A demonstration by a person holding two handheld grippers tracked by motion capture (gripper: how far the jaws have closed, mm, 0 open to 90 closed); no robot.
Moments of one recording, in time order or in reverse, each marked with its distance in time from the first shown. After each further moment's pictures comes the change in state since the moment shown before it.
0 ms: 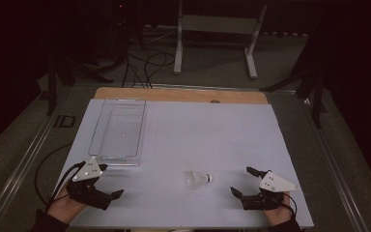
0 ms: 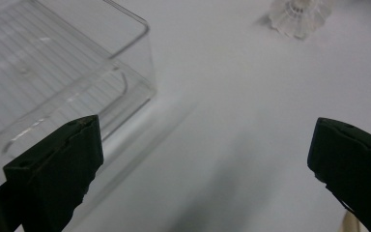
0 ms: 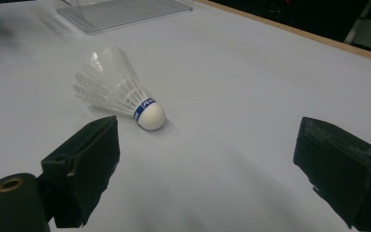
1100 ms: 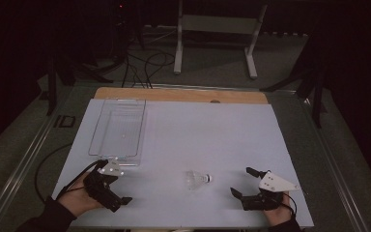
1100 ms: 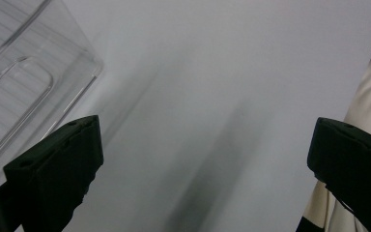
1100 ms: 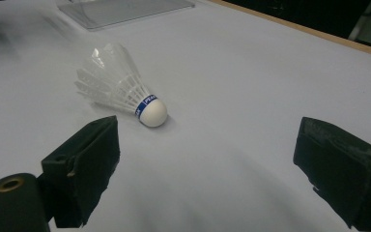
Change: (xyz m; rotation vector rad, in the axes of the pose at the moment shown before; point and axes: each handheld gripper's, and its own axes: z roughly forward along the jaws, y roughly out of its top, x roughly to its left) left arm -0.009 0.029 0.029 0.279 -0.116 0.101; right arm 0.000 -0.001 0.001 0.013 0.008 0.000
